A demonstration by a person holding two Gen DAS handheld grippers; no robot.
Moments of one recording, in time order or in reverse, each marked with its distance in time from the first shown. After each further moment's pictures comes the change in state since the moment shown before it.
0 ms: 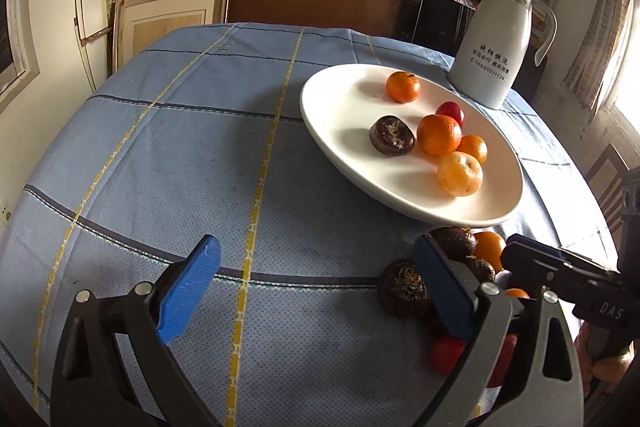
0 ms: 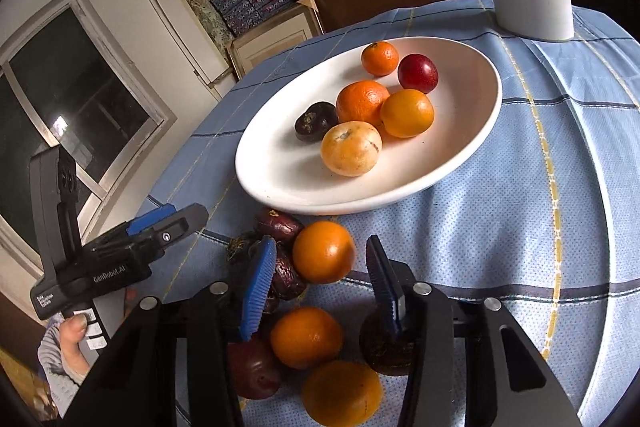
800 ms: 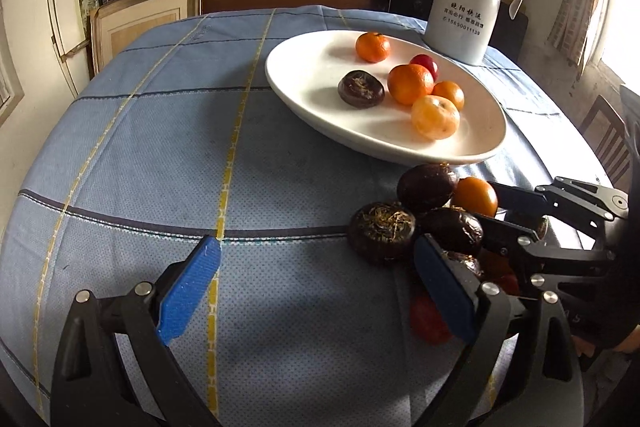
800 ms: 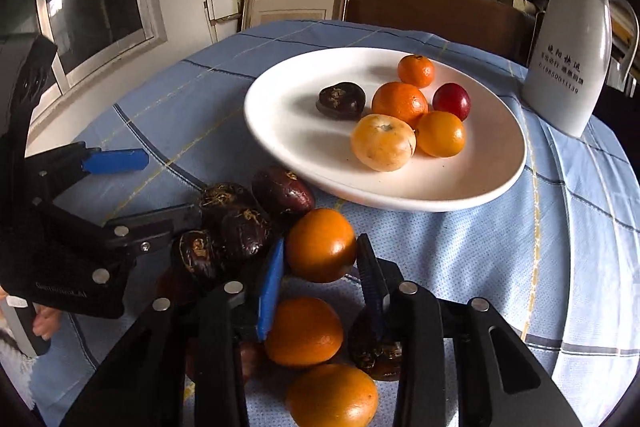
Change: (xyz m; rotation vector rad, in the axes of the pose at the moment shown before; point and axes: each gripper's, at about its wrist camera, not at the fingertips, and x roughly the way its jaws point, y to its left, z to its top) left arm 0.001 -0.018 -0.024 0.110 0.060 -0.016; right arm 0.020 0.053 -0.015 -0.393 0.058 -0.240
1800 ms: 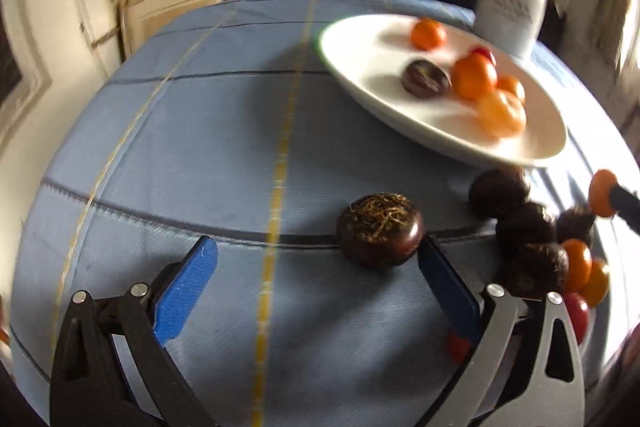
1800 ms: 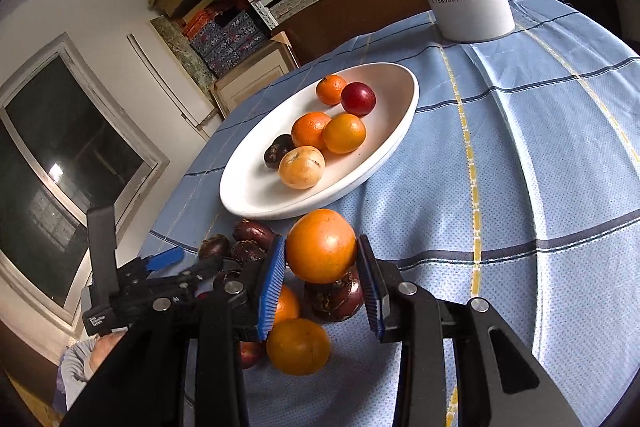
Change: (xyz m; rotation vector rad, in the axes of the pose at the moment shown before) left arm 0.016 0.028 0.006 -0.067 0.034 0.115; right arm -0.045 -0.089 -0.042 0.521 -0.160 0.193
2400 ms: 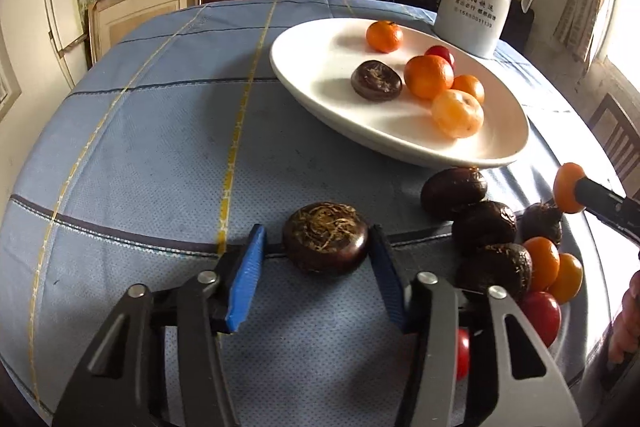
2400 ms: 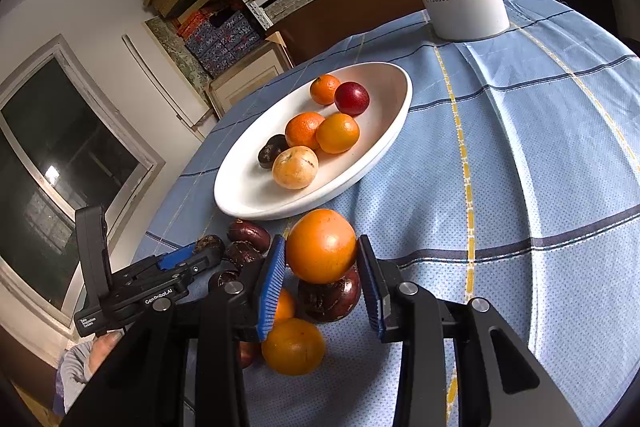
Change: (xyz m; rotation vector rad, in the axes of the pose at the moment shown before) left arm 0.005 -0.024 0.000 0.081 -0.004 -0.104; right arm -0.001 -0.002 0.000 0.008 0.002 -0.008
